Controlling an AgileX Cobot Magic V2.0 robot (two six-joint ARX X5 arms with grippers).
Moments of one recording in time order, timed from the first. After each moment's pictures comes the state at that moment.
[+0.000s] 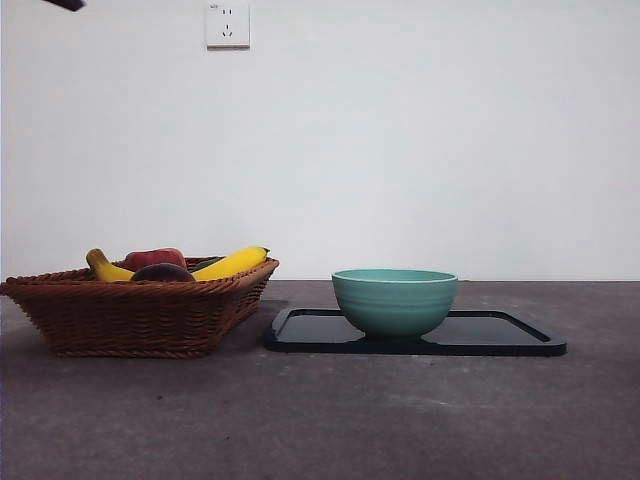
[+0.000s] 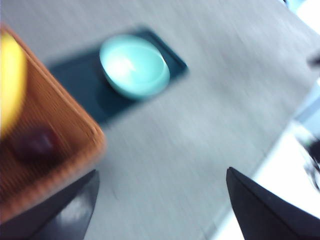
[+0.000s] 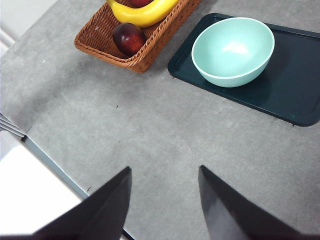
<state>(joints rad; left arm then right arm) -0.31 1.00 1.18 -0.98 0.56 0.16 0.37 0.61 0.83 -0.88 -0.42 0.14</state>
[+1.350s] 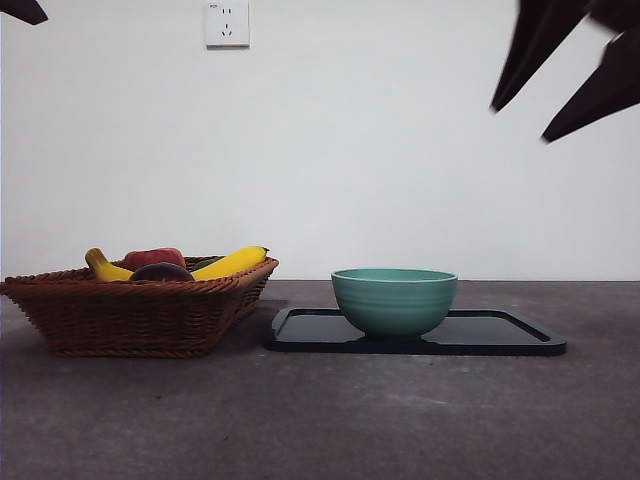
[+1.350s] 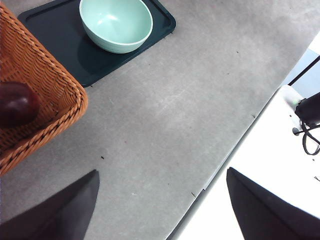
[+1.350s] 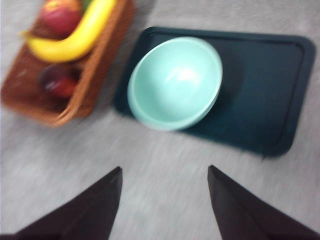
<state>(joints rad) -0.31 1.00 1.18 -1.11 0.57 0.24 0.30 1.19 1.03 -0.64 -0.31 0.28</state>
